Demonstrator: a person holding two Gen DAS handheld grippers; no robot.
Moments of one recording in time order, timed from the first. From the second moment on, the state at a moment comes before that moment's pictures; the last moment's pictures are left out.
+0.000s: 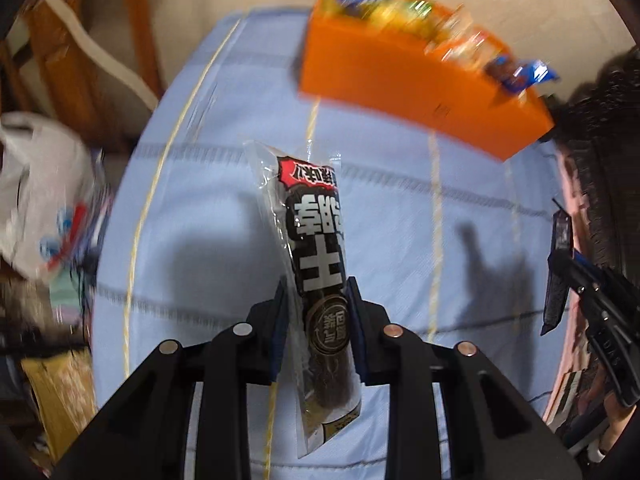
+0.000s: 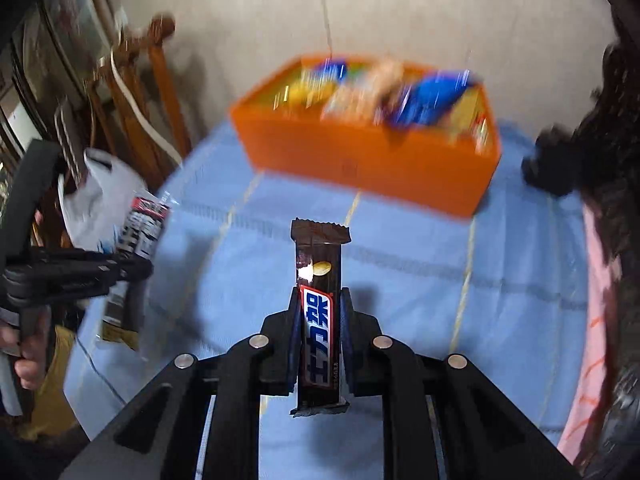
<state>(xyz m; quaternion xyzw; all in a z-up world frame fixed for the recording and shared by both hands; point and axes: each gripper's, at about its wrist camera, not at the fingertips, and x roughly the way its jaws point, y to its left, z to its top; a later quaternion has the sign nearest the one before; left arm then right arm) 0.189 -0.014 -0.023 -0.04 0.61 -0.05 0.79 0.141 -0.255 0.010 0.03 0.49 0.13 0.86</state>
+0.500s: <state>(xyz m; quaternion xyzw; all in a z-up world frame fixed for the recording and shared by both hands) 0.399 -0.129 0.057 0.04 0.49 -0.07 0.87 0.350 -0.312 0.056 0.06 0.43 0.04 0.90</state>
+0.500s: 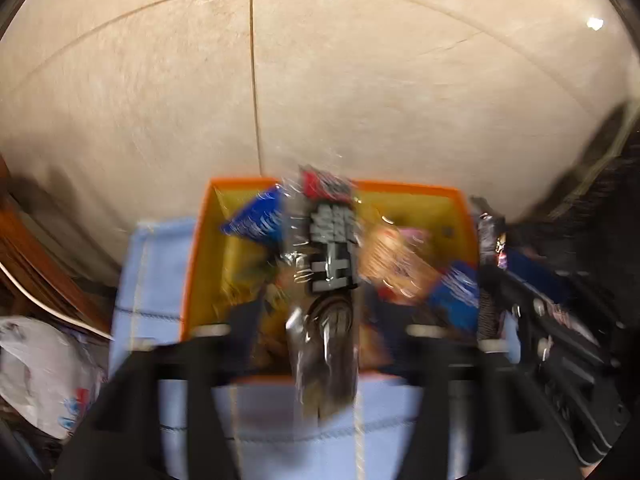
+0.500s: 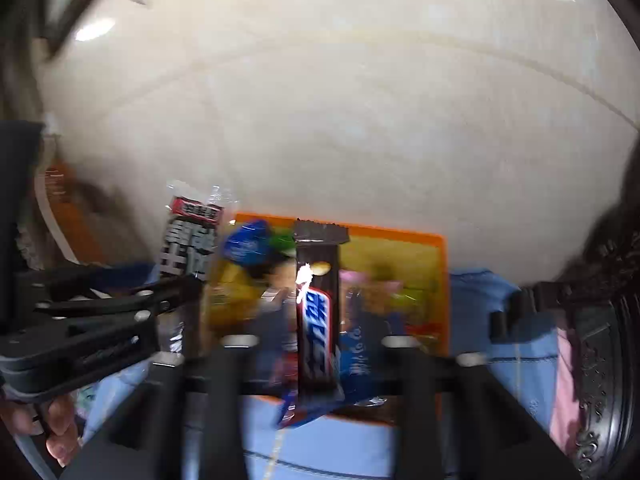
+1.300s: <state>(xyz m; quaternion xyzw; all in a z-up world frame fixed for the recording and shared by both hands) 0.192 -0.079 0.101 0.04 0.42 -0.06 0.90 0.129 -0.291 0.070 0.05 0.39 0.02 0.92</state>
